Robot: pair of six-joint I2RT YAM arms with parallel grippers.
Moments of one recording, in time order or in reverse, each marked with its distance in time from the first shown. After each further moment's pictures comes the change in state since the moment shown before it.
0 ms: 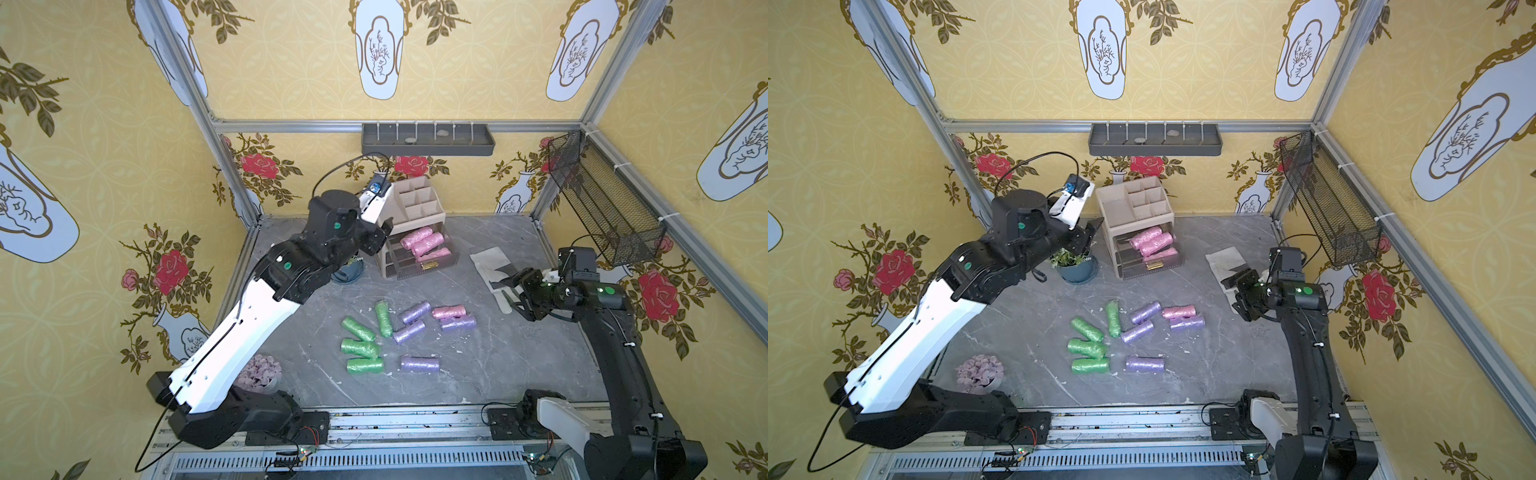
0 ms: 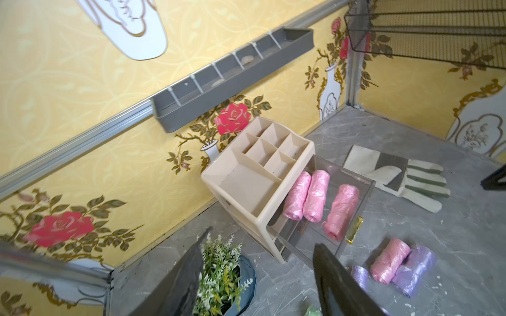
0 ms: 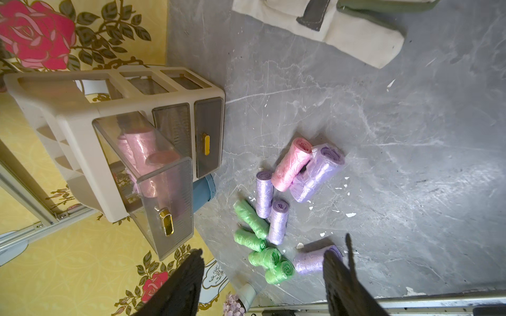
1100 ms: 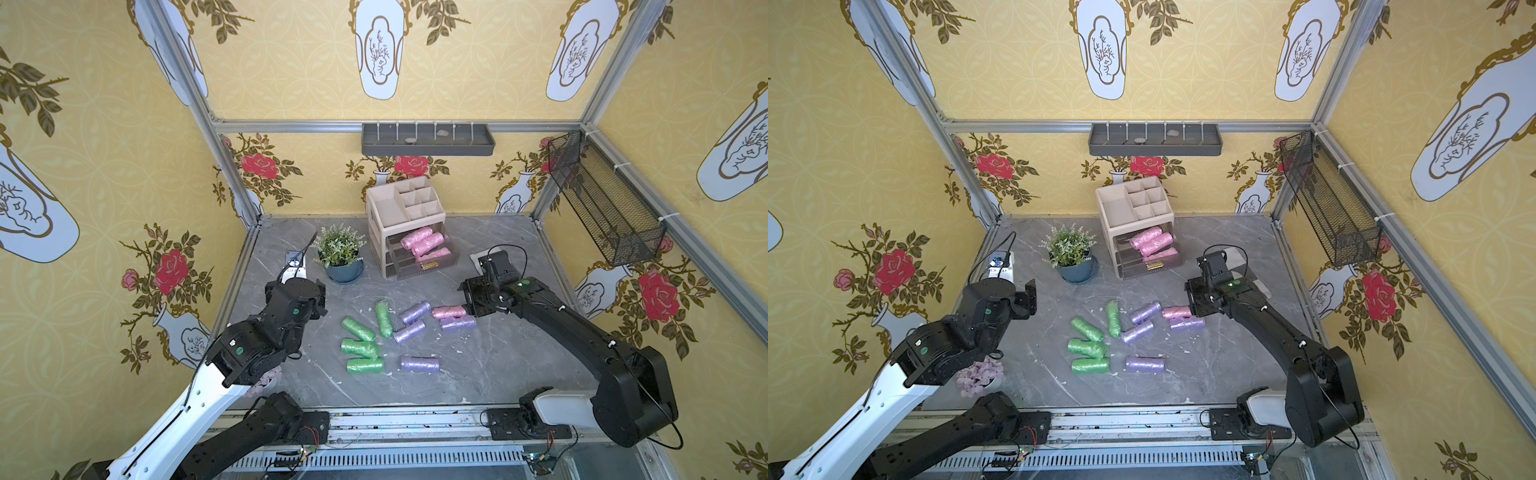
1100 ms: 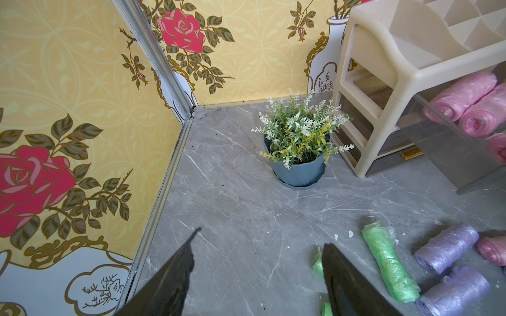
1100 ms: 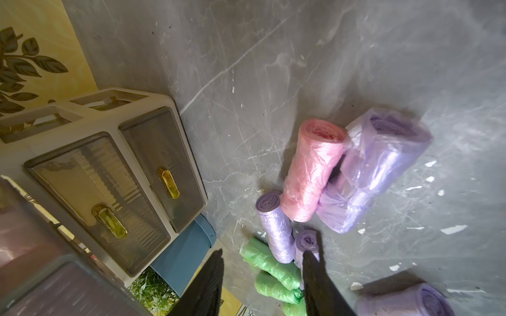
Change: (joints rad) left arm 0.031 -0.497 -0.635 -0.205 -0.397 -0.465; right arm 0.453 0.278 -0.182 0.458 0.288 0.674
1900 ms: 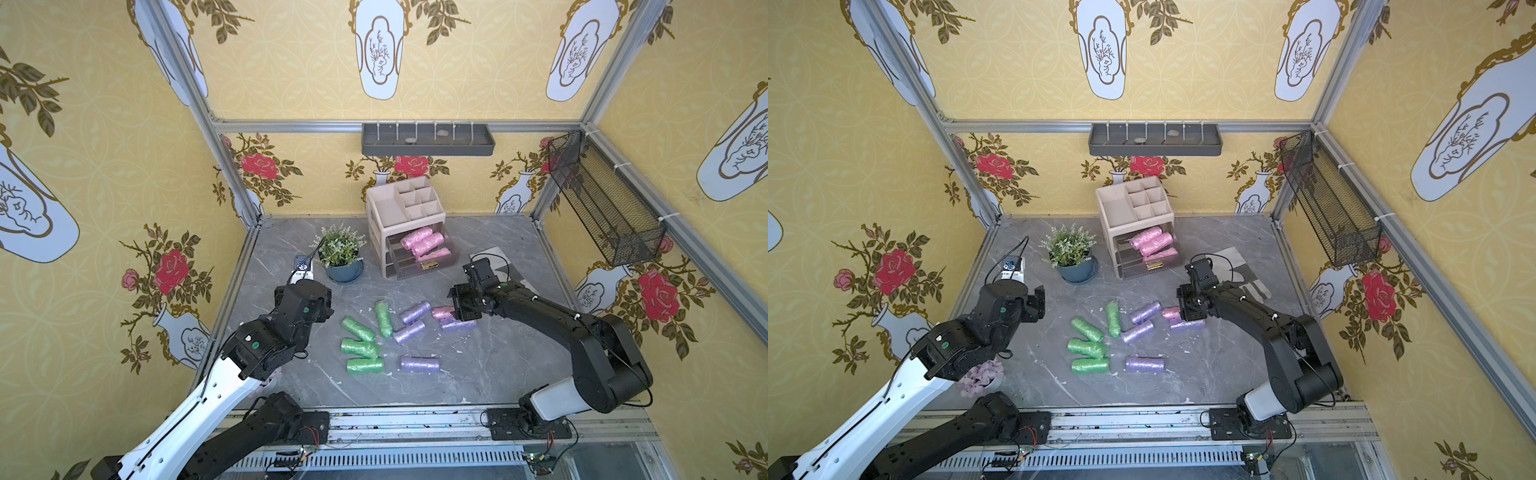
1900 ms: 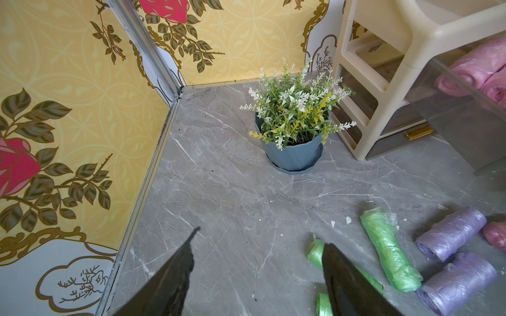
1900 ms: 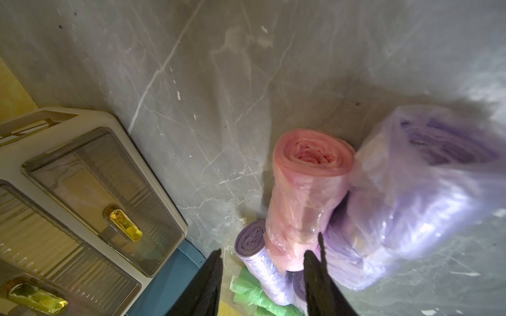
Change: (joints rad) left arm 0.037 0.013 -0.090 0.057 0.068 -0.012; right arm 0.031 0.159 -0.066 0.172 -0.015 0.099
